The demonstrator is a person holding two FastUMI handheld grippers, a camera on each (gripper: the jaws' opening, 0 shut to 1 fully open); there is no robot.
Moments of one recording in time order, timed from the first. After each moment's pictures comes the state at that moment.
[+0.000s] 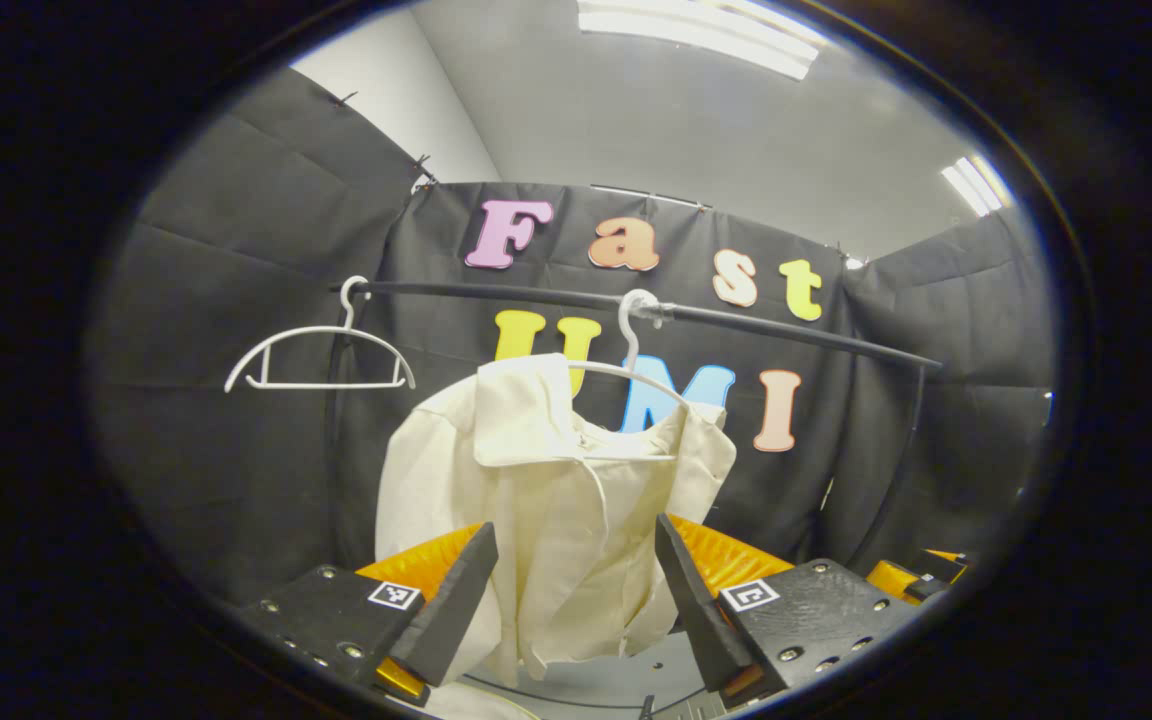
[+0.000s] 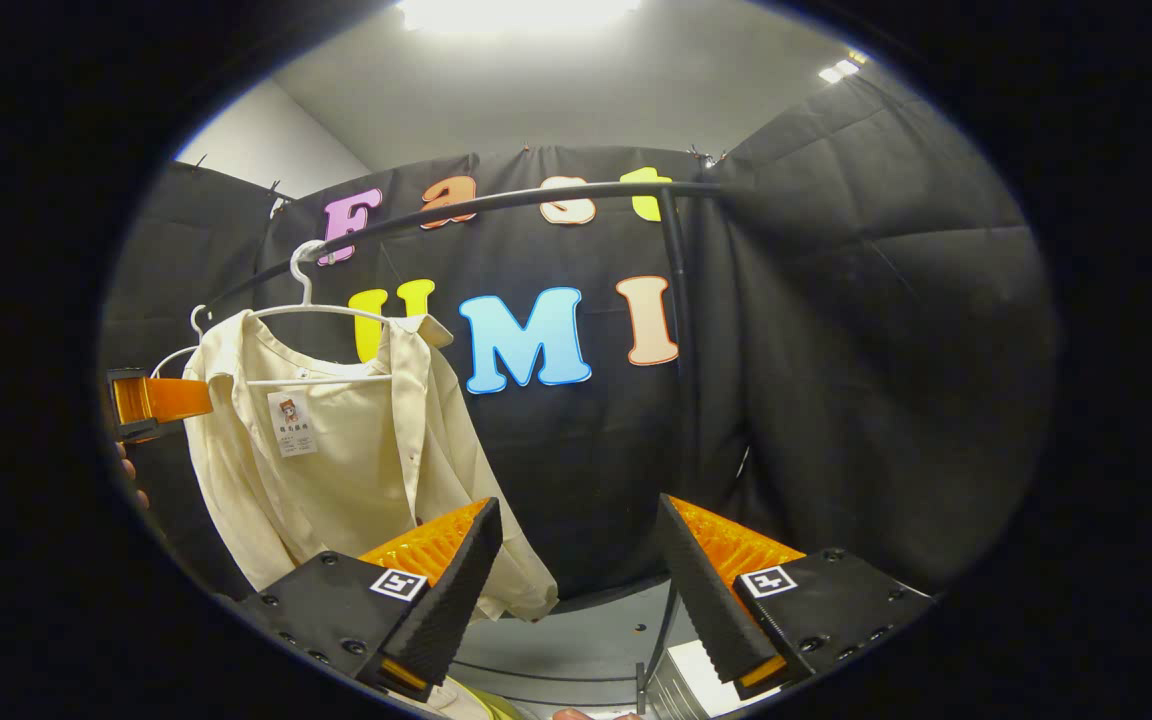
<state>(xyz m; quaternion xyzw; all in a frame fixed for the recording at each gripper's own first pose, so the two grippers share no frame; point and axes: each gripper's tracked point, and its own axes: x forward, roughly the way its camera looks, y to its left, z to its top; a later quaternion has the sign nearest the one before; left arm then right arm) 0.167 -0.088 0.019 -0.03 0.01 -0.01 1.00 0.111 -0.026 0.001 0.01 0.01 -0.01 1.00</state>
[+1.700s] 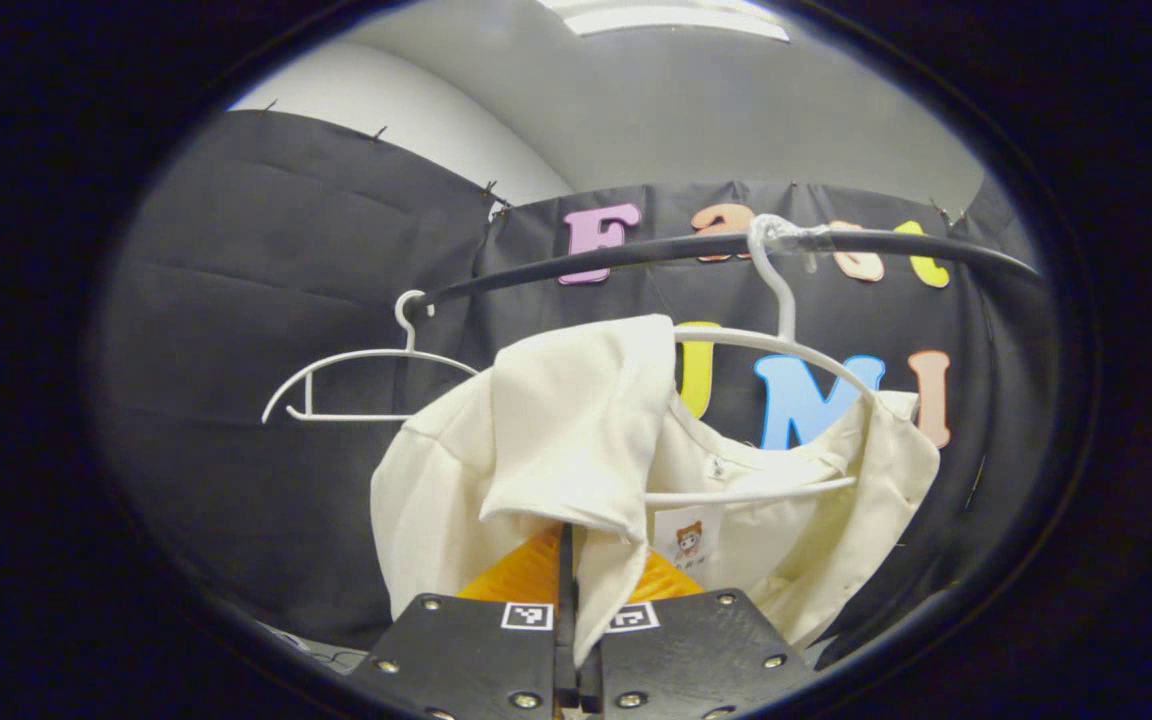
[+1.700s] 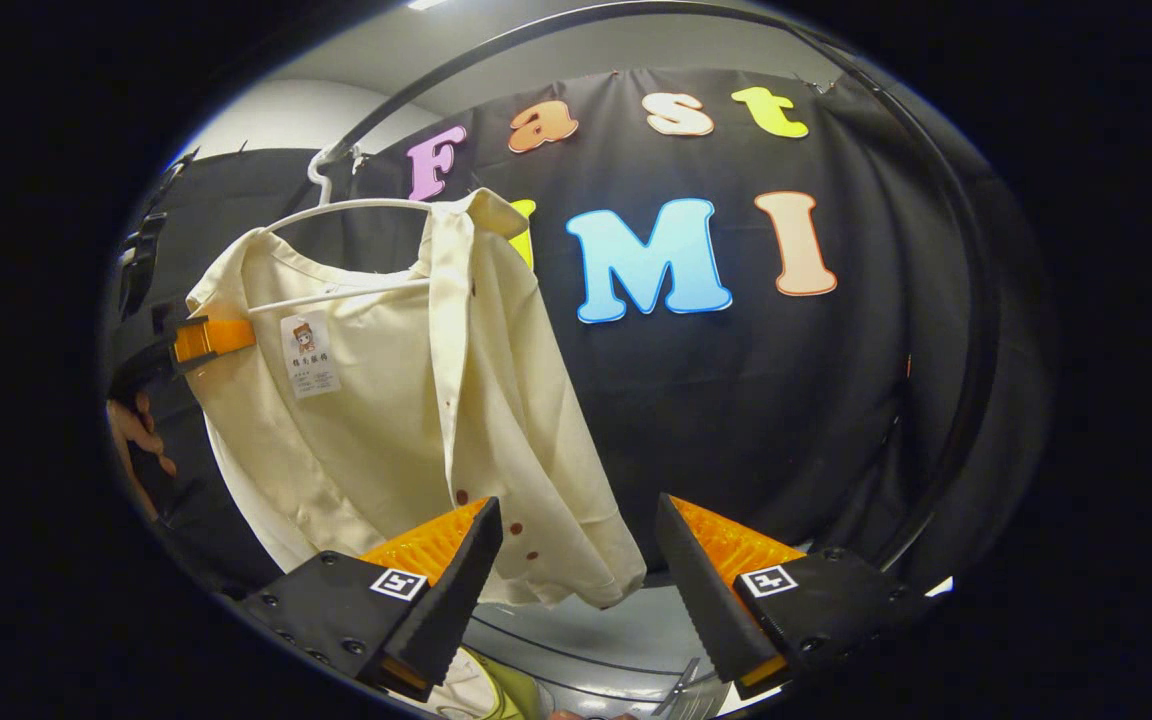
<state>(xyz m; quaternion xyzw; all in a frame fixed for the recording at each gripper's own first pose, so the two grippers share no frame) 0.276 -0.025 0.017 0.01 -0.04 0.15 0.99 0.237 0.047 -0.064 -0.01 0.09 0.19 0.98</state>
